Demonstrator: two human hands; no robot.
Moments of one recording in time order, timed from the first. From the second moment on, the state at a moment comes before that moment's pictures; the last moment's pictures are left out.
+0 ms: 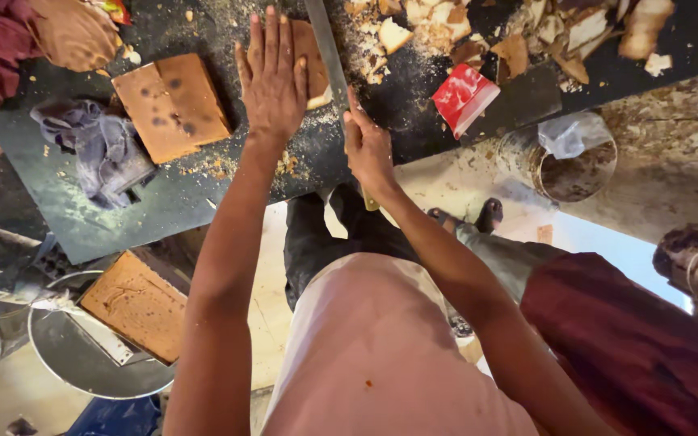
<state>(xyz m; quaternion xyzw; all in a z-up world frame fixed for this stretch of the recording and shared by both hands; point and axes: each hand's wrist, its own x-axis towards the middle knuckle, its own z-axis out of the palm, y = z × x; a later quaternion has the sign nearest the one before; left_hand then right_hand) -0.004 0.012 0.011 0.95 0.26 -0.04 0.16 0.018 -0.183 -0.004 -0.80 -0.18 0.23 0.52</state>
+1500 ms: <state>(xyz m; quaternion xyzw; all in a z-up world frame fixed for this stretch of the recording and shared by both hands) -0.023 0.036 -0.031 0.95 0.23 0.09 0.20 -0.008 -0.161 -0.010 -0.80 -0.17 0.24 0.52</state>
